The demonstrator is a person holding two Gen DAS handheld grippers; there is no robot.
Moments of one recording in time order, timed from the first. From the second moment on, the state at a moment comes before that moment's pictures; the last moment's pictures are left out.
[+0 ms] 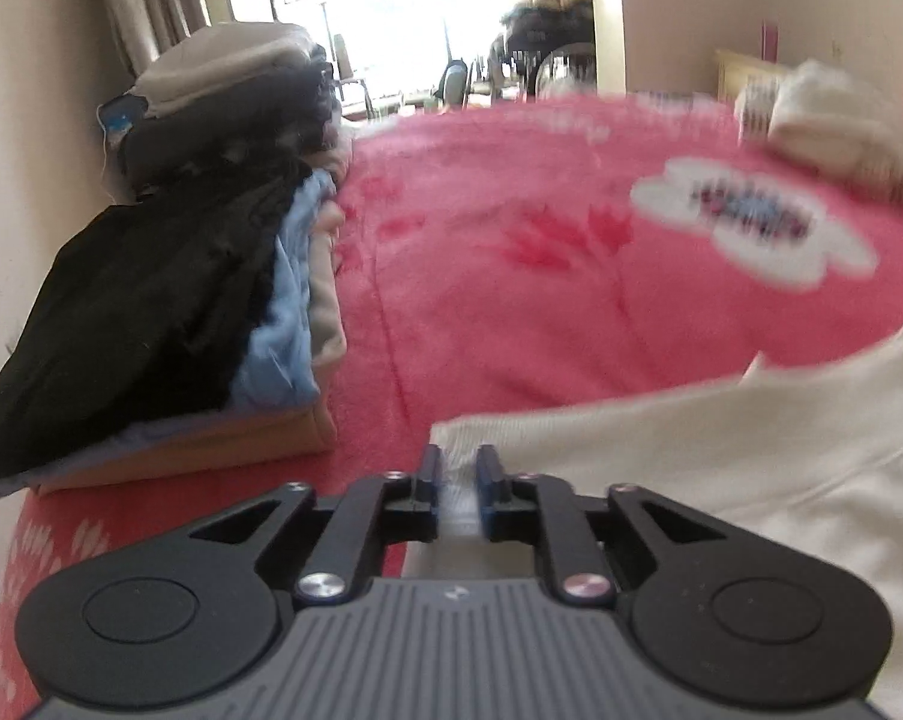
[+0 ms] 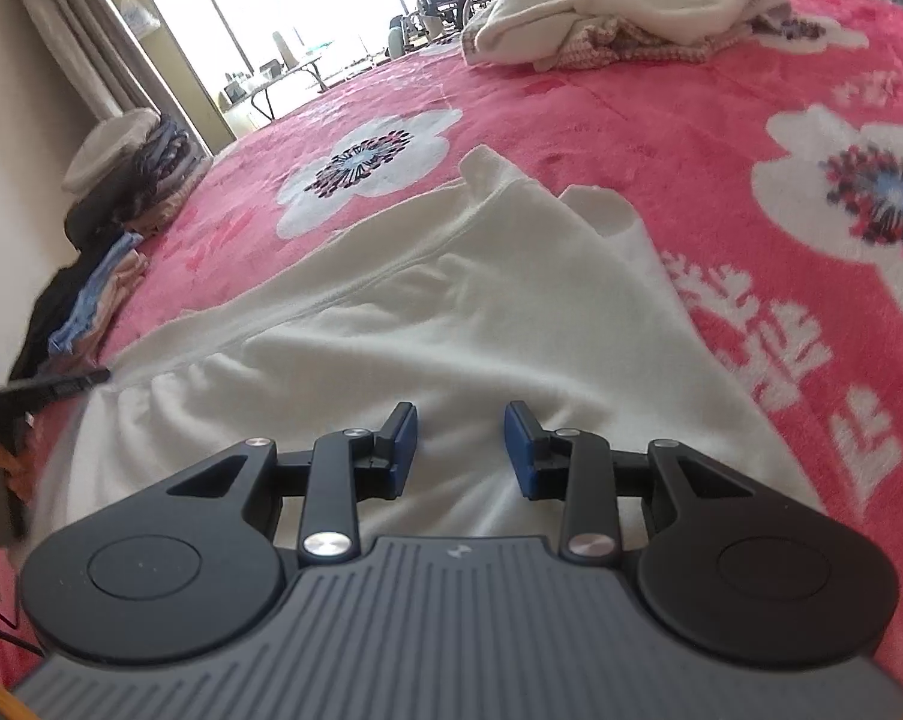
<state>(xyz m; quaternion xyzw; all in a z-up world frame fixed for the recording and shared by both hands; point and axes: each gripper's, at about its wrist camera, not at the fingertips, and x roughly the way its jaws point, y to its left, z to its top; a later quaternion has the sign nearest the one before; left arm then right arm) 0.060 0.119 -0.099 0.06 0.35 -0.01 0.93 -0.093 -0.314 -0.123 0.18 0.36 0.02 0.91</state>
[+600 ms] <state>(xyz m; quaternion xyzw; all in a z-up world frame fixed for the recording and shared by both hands) -0.021 0.126 -0.101 0.00 0.41 -0.13 0.90 0.053 -0.391 -0.121 0.16 0.34 -0.10 0.92</state>
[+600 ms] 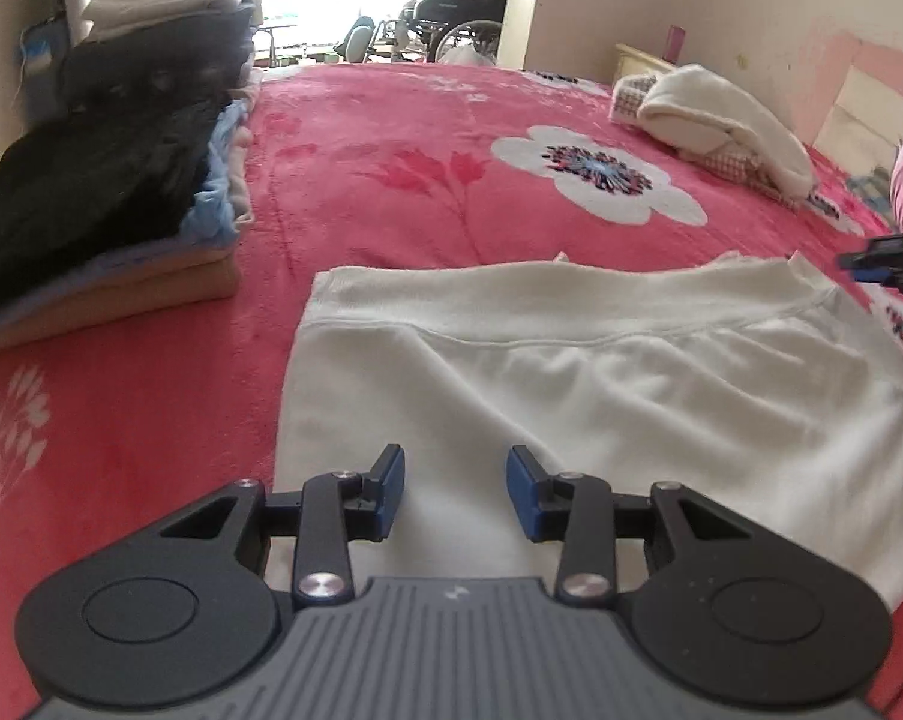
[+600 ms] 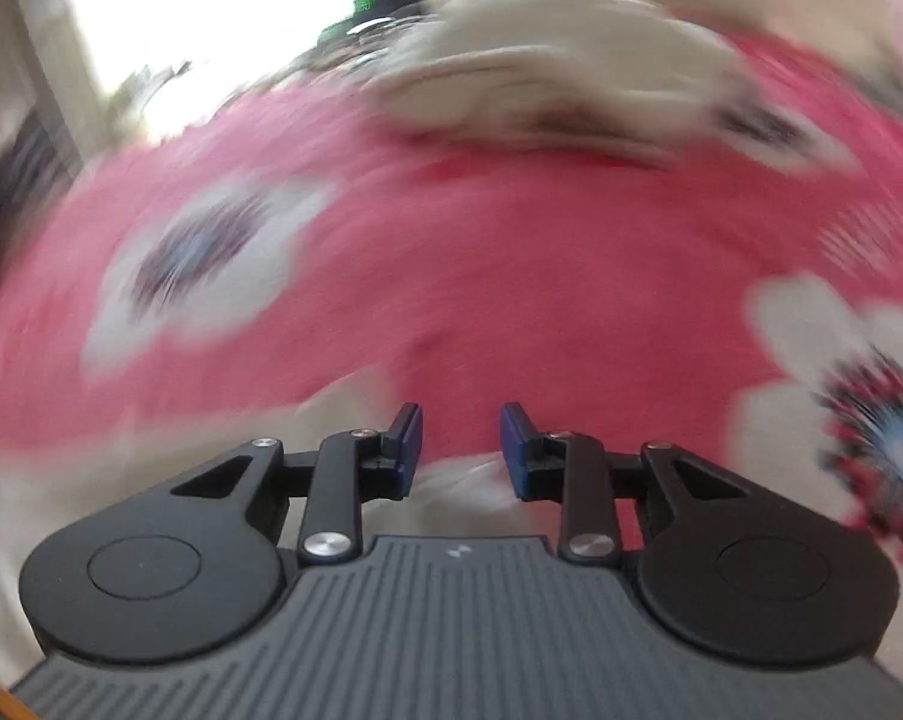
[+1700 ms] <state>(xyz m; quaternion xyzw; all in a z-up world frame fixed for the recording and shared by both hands) -0.028 0.145 -0.122 -0.01 0.45 -0.11 0.89 0.009 -0.374 -0.148 0.10 0.37 -0.03 0.92</state>
